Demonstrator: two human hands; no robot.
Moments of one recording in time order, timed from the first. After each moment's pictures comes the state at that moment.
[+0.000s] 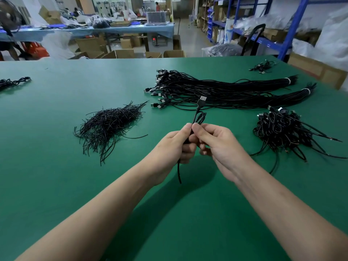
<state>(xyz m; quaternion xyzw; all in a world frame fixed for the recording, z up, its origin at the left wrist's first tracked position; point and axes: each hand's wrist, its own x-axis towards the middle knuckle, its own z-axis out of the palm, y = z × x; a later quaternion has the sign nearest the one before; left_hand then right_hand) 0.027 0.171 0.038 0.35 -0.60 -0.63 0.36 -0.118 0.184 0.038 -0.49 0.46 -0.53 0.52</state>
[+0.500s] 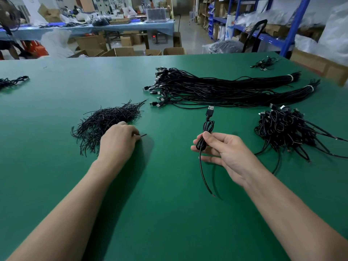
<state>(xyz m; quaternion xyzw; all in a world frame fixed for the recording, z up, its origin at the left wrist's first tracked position) 0.127 0.107 0.007 0.66 -0.72 0.04 0.20 -0.144 0.185 0.017 -0.41 0.48 -0.51 0.58</state>
